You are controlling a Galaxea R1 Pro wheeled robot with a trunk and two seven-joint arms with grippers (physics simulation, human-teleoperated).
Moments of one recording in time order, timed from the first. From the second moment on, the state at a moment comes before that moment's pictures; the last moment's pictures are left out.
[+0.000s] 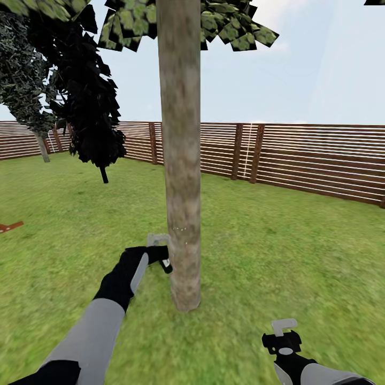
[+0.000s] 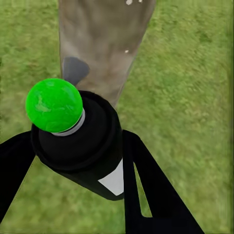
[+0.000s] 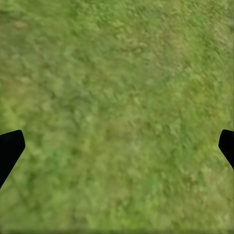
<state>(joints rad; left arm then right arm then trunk) -0.80 -0.16 0.04 -0.84 0.06 0.64 -0.03 -0.66 -0.04 0.25 0.05 -0.06 -0.19 -0.30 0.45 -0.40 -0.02</state>
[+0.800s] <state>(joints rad) -1.53 -0.16 0.04 -0.64 0.06 0.99 -0.03 -0.66 -0.04 0.25 0.05 -0.06 -0.19 -0.30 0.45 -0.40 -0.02</state>
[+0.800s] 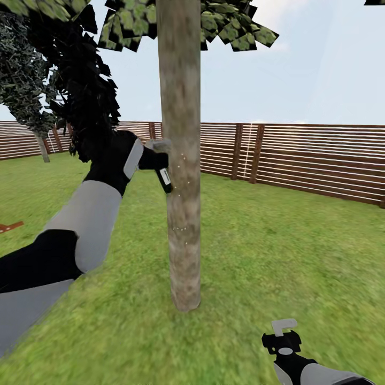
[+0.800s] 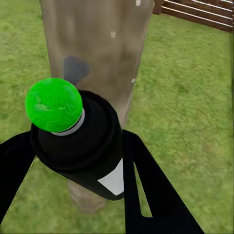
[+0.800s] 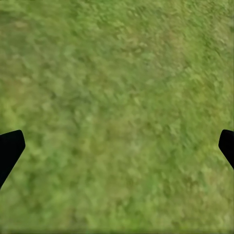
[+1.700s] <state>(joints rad) -1.94 -0.11 0.11 -0.50 0.06 0.99 -0.03 -0.66 -0.04 0.25 0.05 -0.06 -0.19 -0.30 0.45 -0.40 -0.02</state>
